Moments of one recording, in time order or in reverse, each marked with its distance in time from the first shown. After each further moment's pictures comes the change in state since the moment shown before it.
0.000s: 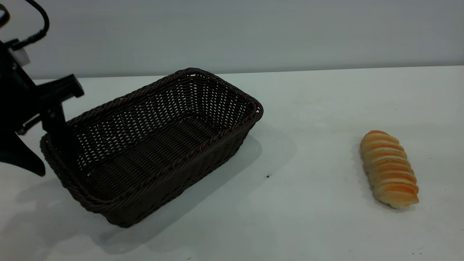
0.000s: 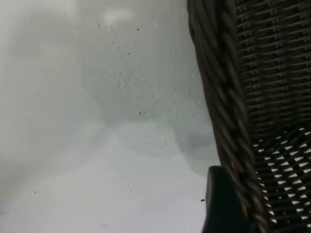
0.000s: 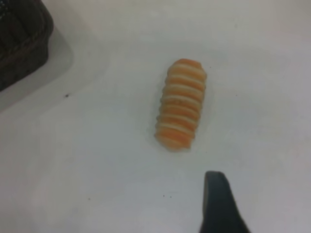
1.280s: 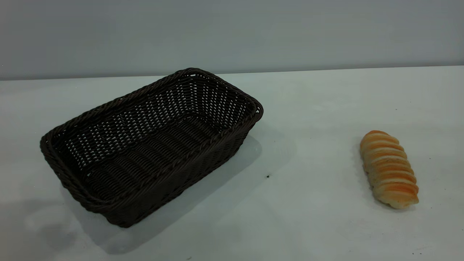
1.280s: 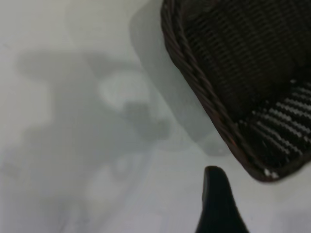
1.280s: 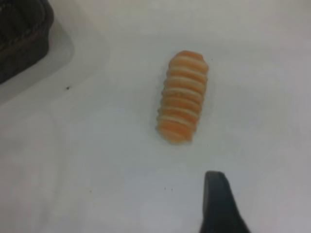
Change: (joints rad) left arm 0.135 -0.433 0.061 0.012 0.176 0.365; right arm 0.000 0.000 0.000 0.000 0.019 -0.001
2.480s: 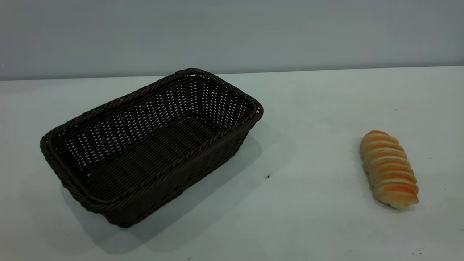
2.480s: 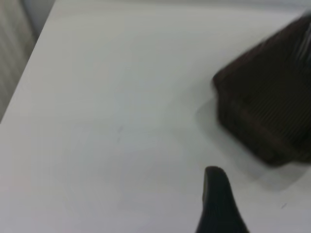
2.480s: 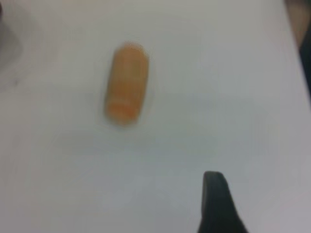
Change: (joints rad) left arm 0.000 -1.335 0.252 0.283 0.378 -0.002; right arm 0.000 -0.529 0.036 -0.213 0.317 0.122
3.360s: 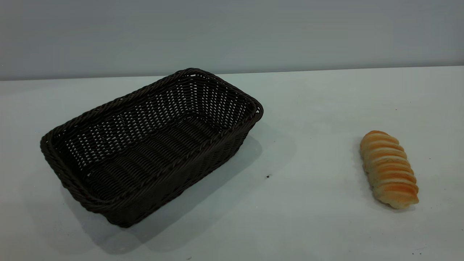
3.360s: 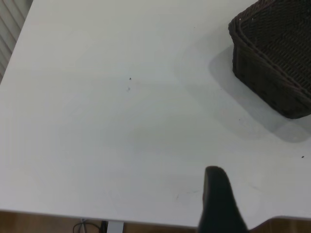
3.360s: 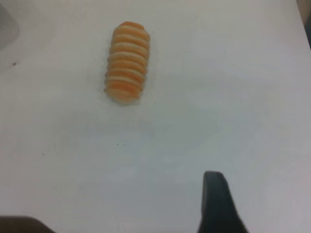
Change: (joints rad) left arm 0.000 0.000 0.043 0.036 0.115 -0.005; right arm 0.000 0.000 0.025 0.001 0.073 0.047
